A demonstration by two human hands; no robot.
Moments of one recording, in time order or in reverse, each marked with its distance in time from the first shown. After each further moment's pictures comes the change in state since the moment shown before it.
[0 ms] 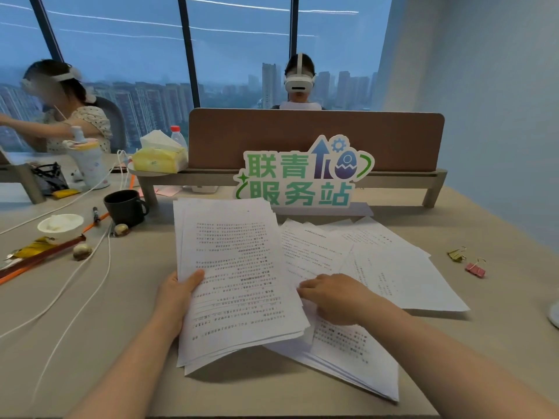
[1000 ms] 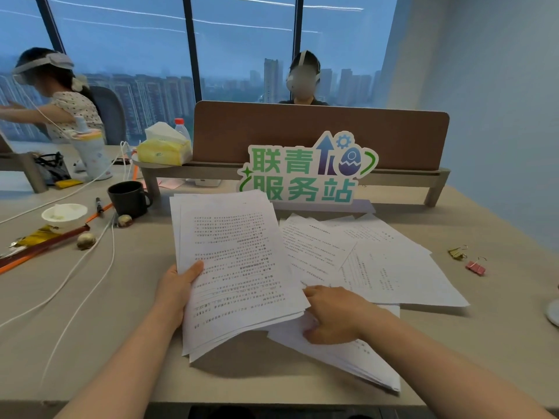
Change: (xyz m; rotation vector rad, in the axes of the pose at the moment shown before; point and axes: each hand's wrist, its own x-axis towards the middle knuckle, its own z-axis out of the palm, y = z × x) left_hand 0.000 0.001 -0.008 -0.107 -0.035 -0.047; right_hand -0.026 -0.040 -0.015 0.238 -0.055 0.053
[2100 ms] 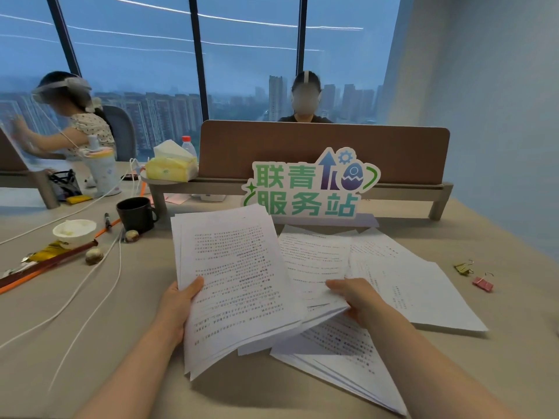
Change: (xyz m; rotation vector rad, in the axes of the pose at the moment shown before) left_hand 0.001 0.002 -0.004 -0.065 -0.020 -0.035; right_hand 0.039 0.058 0.008 1.586 0.372 0.784
